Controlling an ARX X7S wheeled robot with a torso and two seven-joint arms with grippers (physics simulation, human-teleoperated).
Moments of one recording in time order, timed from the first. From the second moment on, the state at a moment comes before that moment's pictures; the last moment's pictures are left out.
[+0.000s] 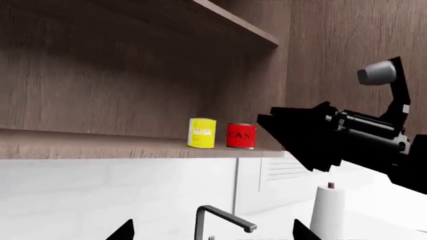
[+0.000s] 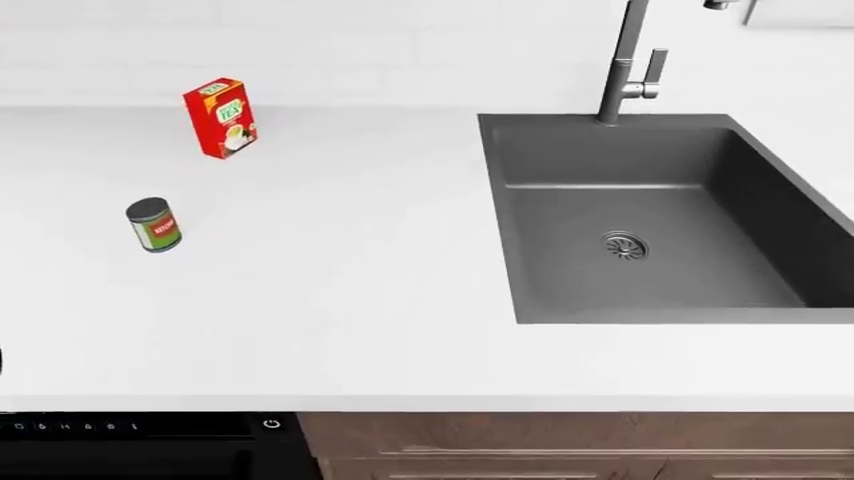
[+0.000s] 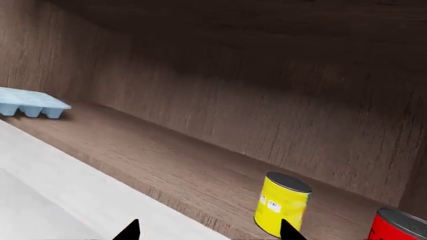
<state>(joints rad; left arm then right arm) -1.67 -0.43 -0.02 0.03 -1.61 -1.24 -0.53 2.35 0.05 -0.03 1.25 -0.15 0.76 -0.65</state>
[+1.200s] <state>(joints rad) -1.18 -0.49 0.08 0.35 -1.23 -1.01 -0.44 1.28 0.01 -0.01 -0.30 -0.57 1.56 -1.18</state>
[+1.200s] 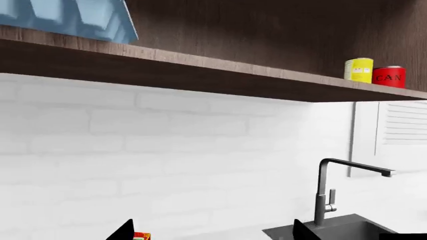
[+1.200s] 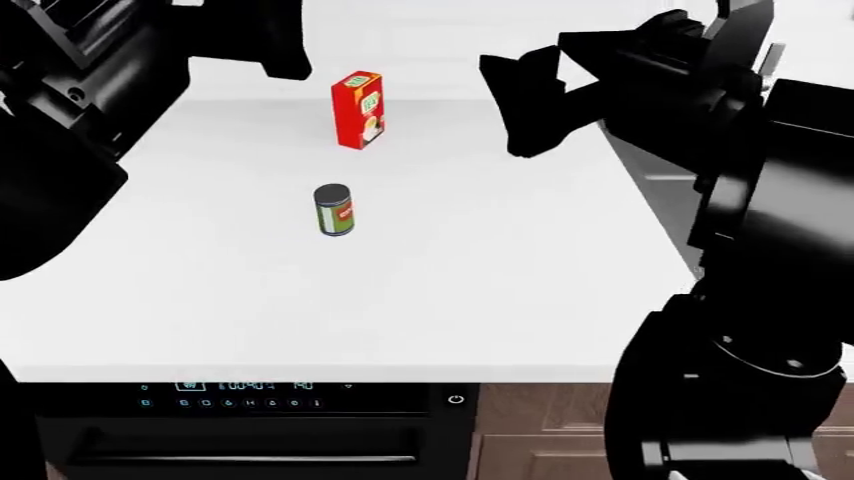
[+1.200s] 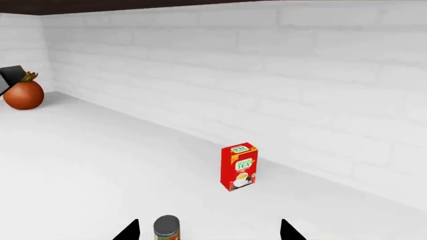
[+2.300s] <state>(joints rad) -1.17 -0.49 0.12 0.33 -1.21 -0.98 -0.42 1.27 0.03 -0.04 -0.18 -0.51 1.52 -1.14</state>
